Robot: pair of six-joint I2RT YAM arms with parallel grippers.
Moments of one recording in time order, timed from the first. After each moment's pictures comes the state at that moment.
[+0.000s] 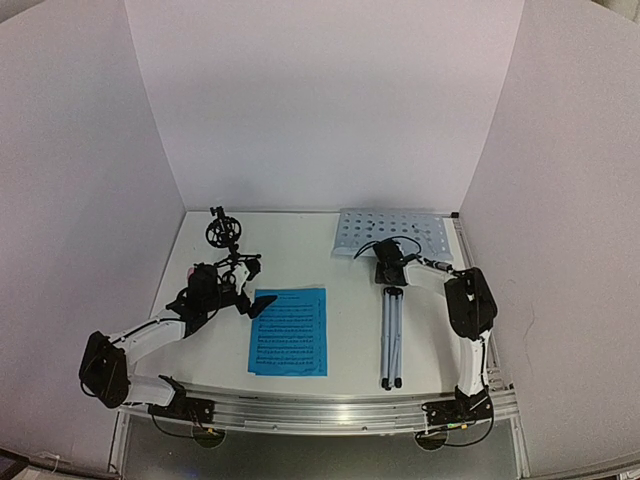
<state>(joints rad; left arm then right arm) -0.53 1.28 0.70 0.22 0.44 0.22 0.47 2.12 1.46 -0.42 0.35 0.54</state>
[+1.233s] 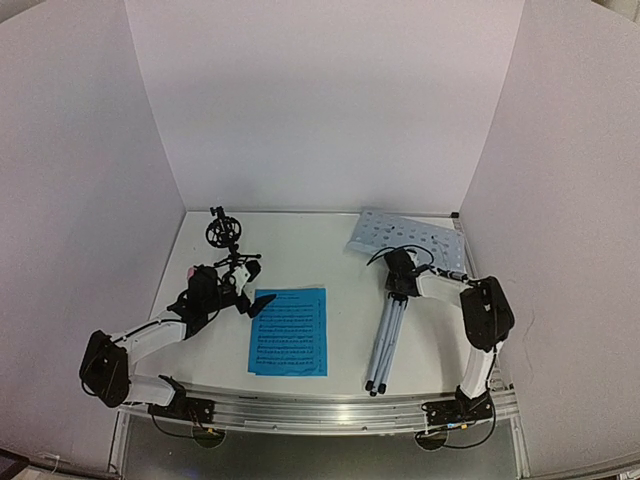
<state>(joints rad) -0.53 1.29 0.68 0.28 0.40 0.28 0.46 1.92 1.22 -0.36 0.40 0.69</state>
